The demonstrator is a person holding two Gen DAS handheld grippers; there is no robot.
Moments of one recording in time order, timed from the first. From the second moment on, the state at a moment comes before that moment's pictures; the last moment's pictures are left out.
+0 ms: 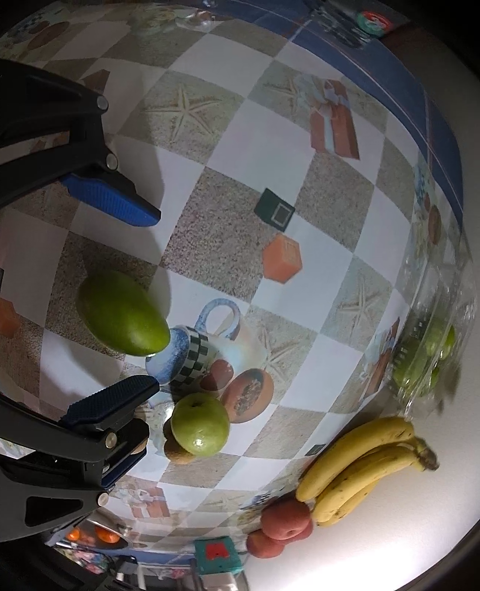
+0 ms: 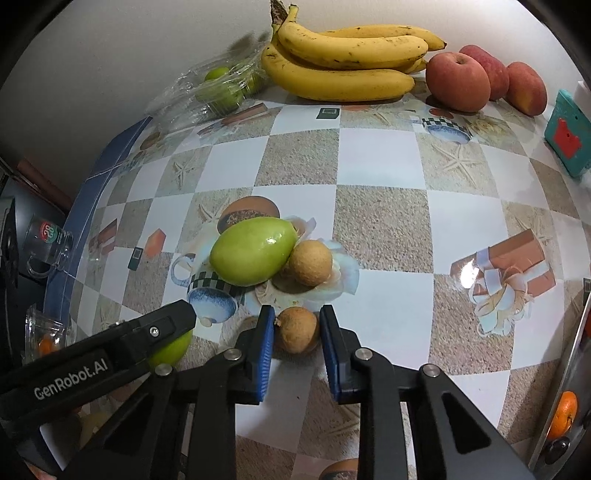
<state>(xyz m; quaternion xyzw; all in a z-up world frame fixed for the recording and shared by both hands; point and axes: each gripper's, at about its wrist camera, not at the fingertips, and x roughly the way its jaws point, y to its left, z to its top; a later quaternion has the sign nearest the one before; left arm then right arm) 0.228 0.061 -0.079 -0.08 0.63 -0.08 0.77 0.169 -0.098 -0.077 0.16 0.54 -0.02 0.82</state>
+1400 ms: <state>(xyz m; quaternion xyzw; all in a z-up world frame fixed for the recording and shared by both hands) 0.201 0.031 -0.032 -0.03 0.58 -0.11 0.81 0.108 -0.144 -0.056 0.24 0.52 -0.04 0.82</state>
